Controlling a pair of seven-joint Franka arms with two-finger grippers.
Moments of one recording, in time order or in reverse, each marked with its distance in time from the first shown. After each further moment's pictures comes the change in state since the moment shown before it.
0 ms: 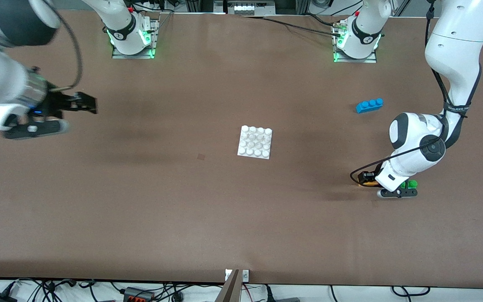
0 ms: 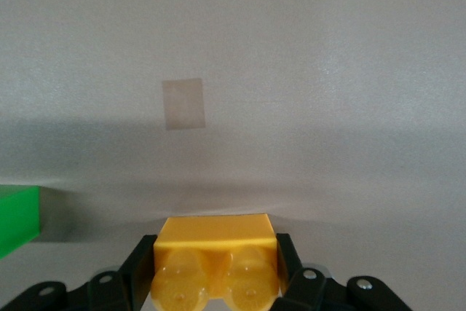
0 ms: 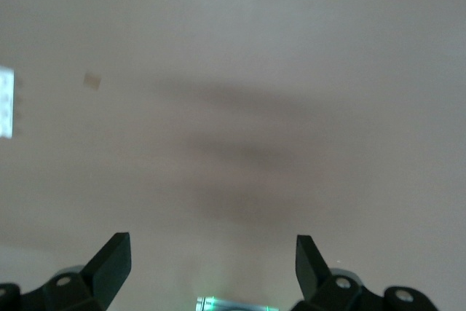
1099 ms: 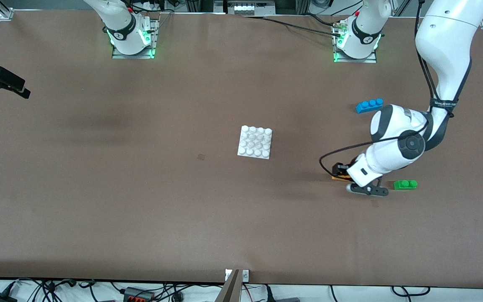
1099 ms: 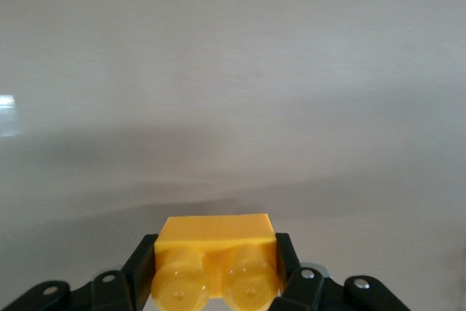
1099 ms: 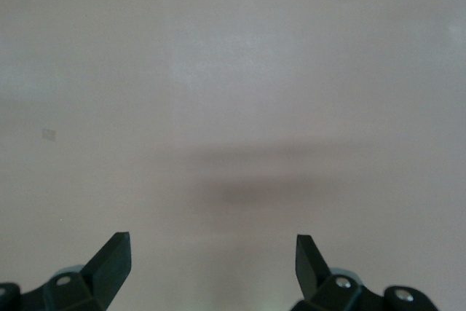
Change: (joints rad) left arm -0.005 -0.049 -0.221 0.094 0.000 -0.218 -0.026; right arm -0.073 -0.216 -0.124 -0.189 0.005 0.101 -0.028
